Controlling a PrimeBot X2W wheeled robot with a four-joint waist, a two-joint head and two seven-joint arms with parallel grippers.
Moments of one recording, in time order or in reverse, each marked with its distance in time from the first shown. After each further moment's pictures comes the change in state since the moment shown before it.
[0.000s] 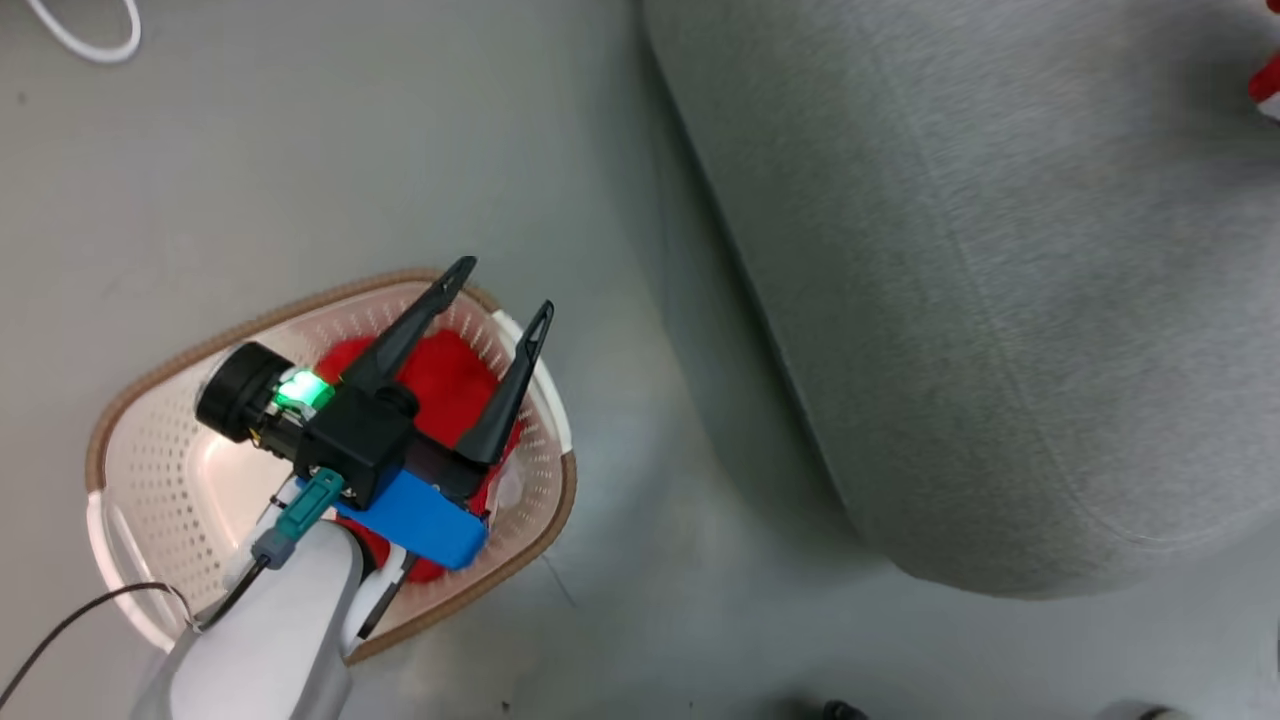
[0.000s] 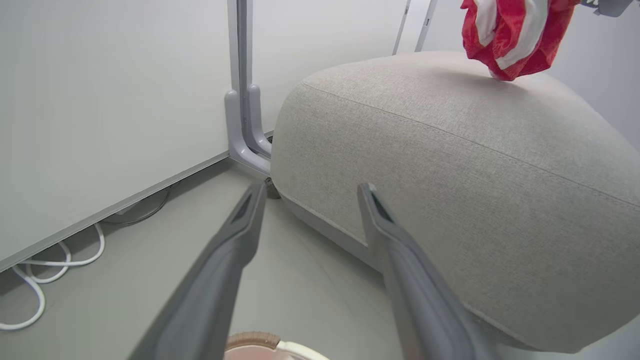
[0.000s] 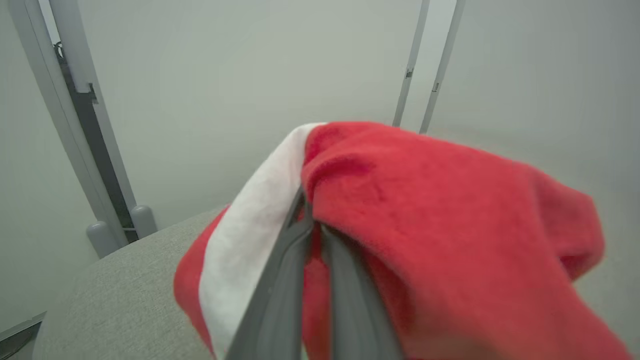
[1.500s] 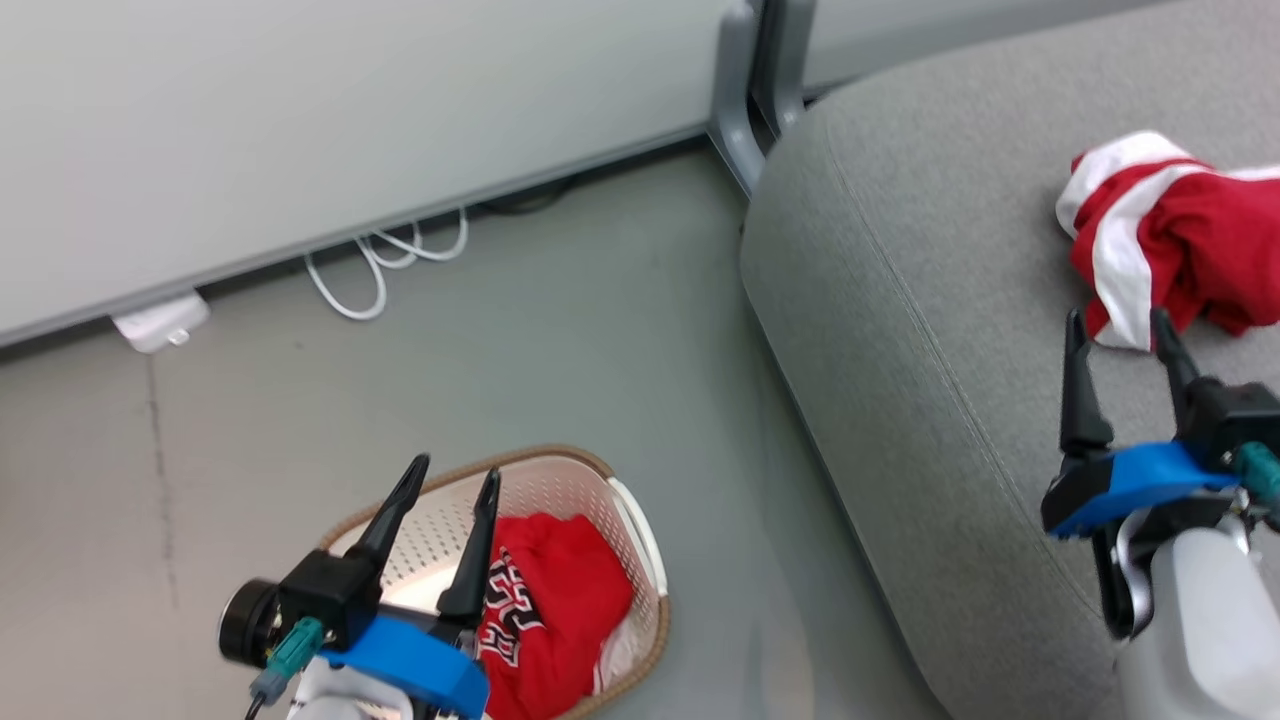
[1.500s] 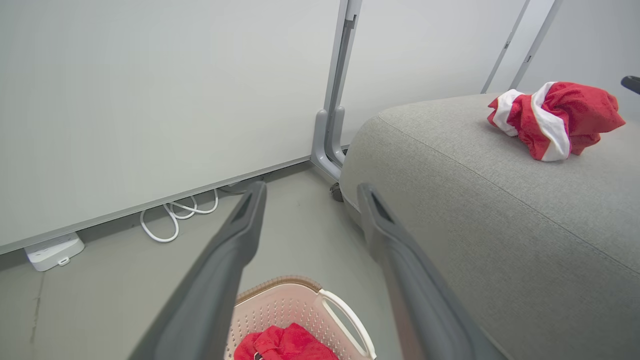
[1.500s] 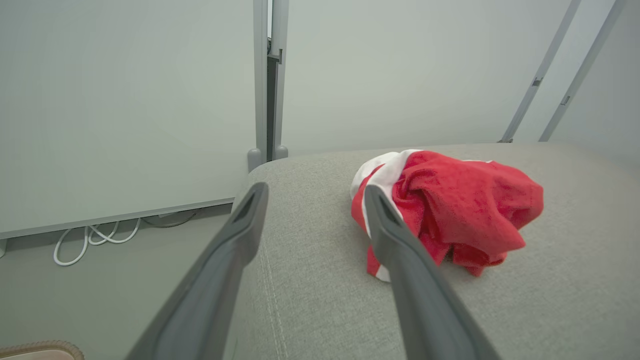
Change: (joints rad) left arm 0.296 -0.148 0.180 0.092 -0.071 0.041 0.000; right arm 0.664 0.181 0.306 -0.404 -0.080 0.000 0.010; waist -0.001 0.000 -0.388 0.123
